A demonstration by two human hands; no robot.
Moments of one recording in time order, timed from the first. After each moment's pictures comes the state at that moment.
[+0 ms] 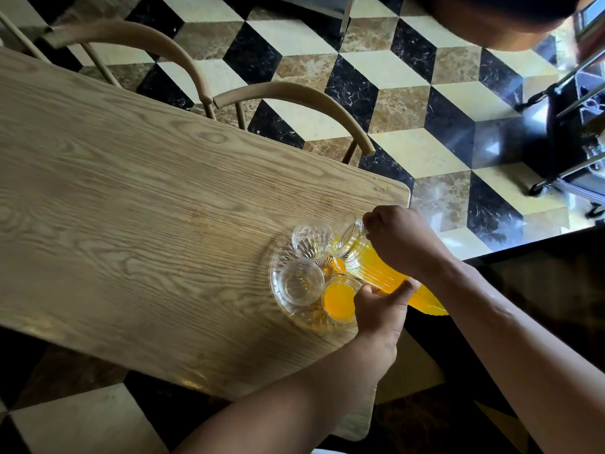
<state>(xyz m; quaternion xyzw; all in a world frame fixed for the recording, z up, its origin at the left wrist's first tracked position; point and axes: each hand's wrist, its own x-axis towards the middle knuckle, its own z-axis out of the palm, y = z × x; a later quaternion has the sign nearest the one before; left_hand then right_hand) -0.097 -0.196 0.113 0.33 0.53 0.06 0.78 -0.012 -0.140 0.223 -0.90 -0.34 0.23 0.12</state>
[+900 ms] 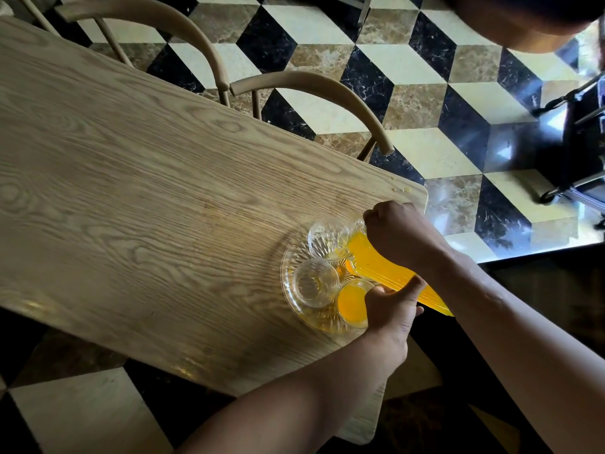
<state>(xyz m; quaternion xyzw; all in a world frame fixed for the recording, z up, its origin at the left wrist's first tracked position) -0.093 -0.181 0.107 0.23 0.51 0.04 0.82 -0.018 -0.102 0.214 -0.90 -0.36 0.24 0.04</state>
